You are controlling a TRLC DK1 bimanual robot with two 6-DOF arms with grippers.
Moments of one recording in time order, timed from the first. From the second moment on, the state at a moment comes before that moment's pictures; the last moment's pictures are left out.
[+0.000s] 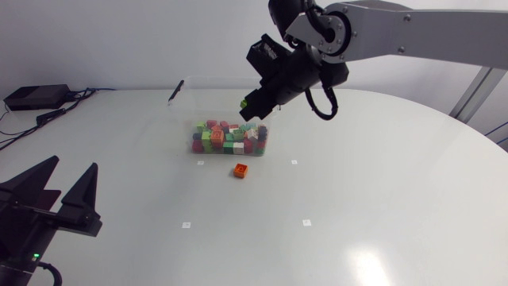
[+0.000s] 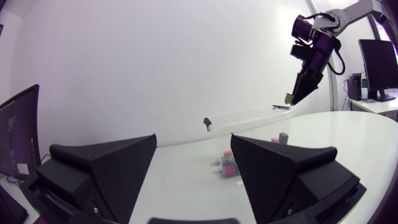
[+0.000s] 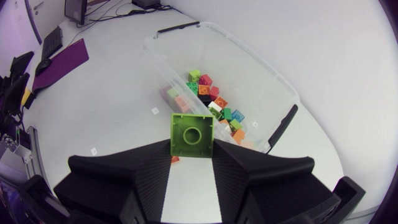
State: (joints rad) left arm 0.01 0.06 0.04 0.13 0.11 0.16; right arm 0.57 1.85 1.62 -0.60 -0.10 -0.27
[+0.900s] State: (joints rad) left arm 0.06 0.06 0.04 0.13 0.09 0.05; right arm 0.52 2.19 1.99 -0.58 -0.10 -0.27
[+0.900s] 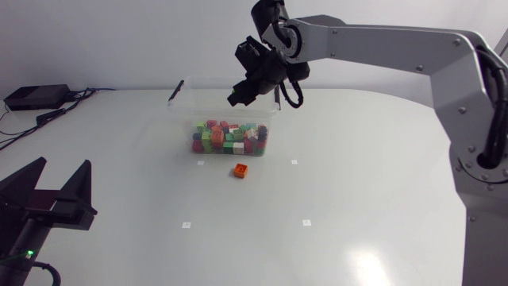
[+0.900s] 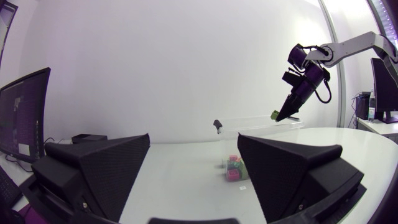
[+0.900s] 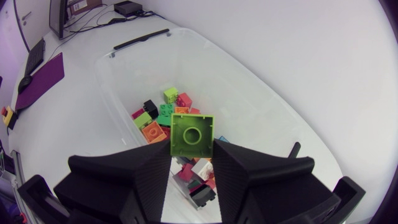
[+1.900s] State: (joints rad) left arm 0.06 0.06 0.04 0.01 0.09 0.05; right arm 0.61 1.78 1.52 -0.55 -0.13 -0.32
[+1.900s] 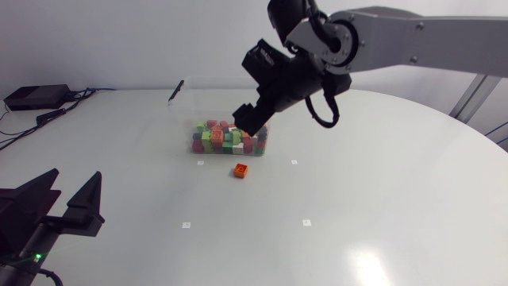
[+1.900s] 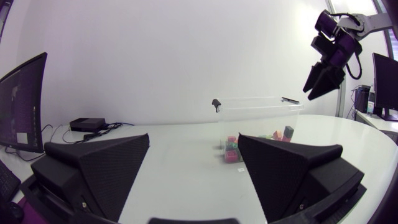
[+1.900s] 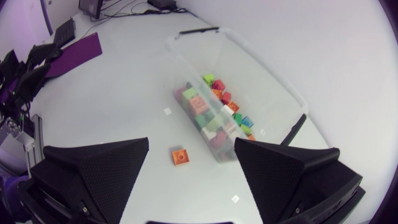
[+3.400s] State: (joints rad) left arm 0.06 0.06 0.04 0.00 0.09 0.05; right arm 0.59 2.30 1.78 -0.72 -0.17 -0.55
